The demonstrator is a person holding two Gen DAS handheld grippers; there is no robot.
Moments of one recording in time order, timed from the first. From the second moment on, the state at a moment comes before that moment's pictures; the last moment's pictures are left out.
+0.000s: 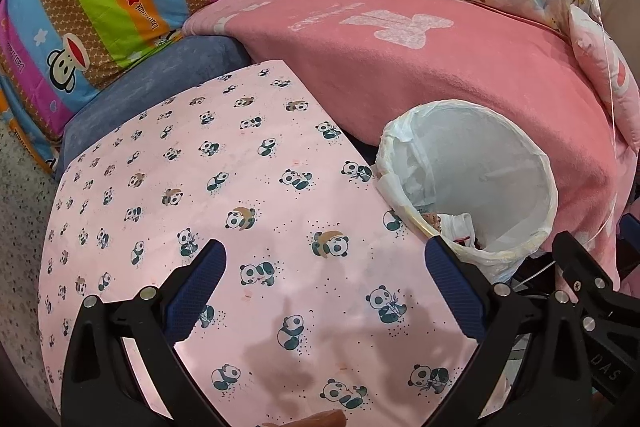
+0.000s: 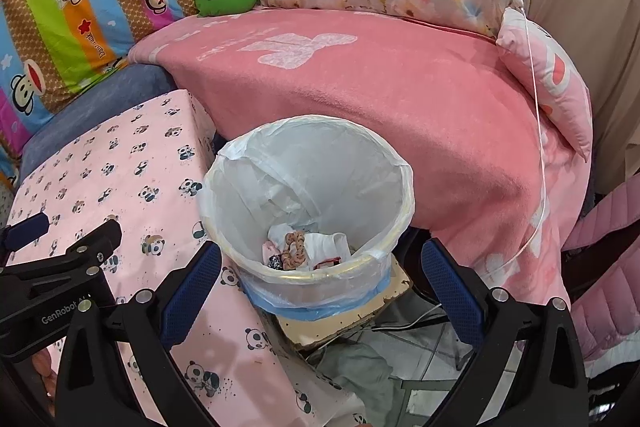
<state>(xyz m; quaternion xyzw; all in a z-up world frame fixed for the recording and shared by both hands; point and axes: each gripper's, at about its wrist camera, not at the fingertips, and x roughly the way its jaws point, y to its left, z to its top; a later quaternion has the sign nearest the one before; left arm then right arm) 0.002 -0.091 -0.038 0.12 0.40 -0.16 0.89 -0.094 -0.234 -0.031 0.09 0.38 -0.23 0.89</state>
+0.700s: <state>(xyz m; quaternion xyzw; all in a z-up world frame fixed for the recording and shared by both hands) 0.000 -0.091 -0.044 0.13 0.41 -0.15 0.89 -0.095 -0.237 -0.039 0.09 0.39 -0.23 0.89</state>
